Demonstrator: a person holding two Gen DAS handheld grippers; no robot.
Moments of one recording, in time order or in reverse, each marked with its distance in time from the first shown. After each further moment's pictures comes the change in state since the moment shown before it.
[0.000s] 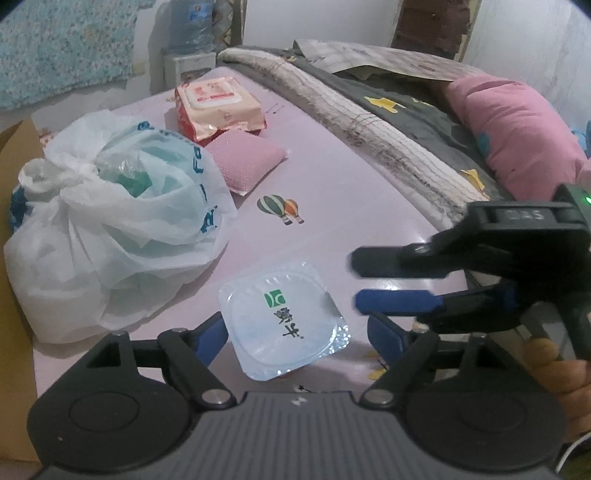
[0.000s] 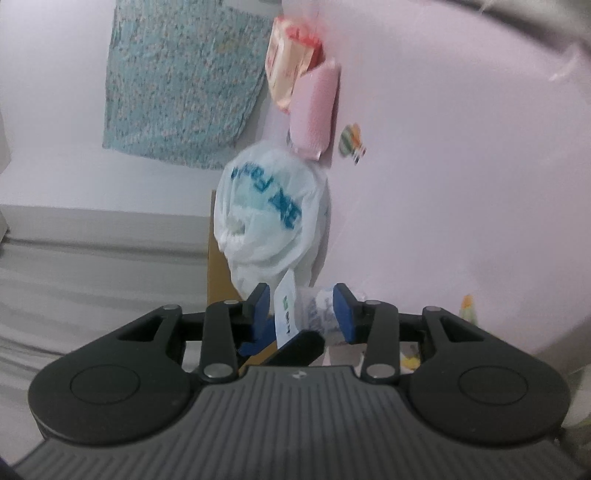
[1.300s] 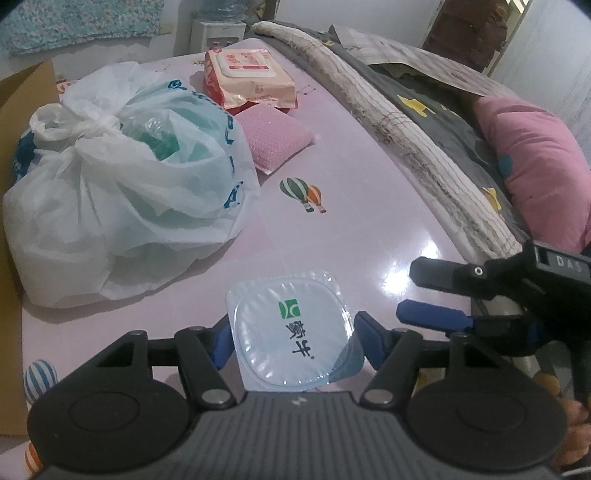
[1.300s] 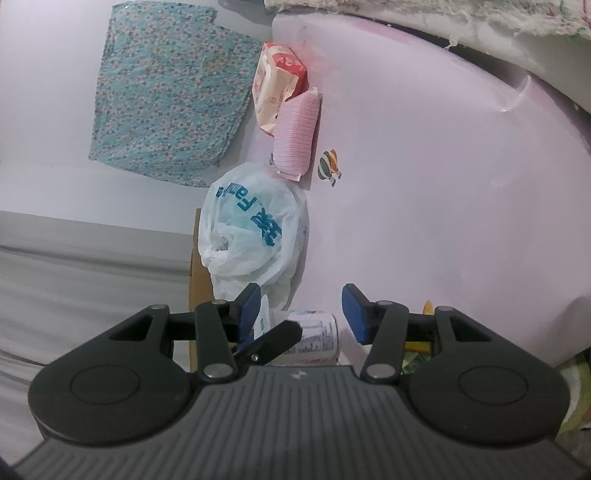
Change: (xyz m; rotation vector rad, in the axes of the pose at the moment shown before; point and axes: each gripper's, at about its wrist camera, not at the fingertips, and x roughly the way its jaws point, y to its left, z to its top) left arm 0.007 0.020 0.004 -0.143 0.064 -0.030; right arm -0.019 -0.002 -0.003 -0.020 -0.062 -0.065
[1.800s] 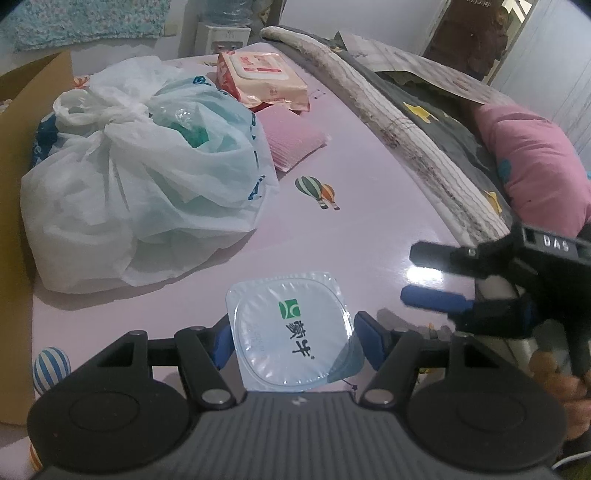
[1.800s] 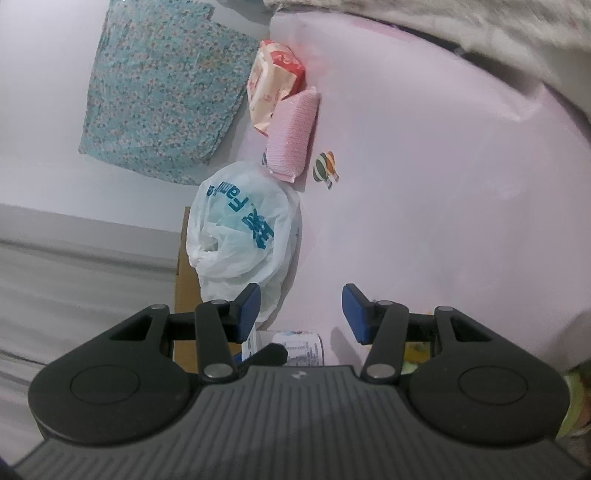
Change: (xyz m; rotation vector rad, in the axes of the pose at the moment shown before) left arm -0.008 0.017 -0.013 -0.015 -0.029 -0.012; right arm 0.011 0.011 0.004 -0.049 -0.004 -0.055
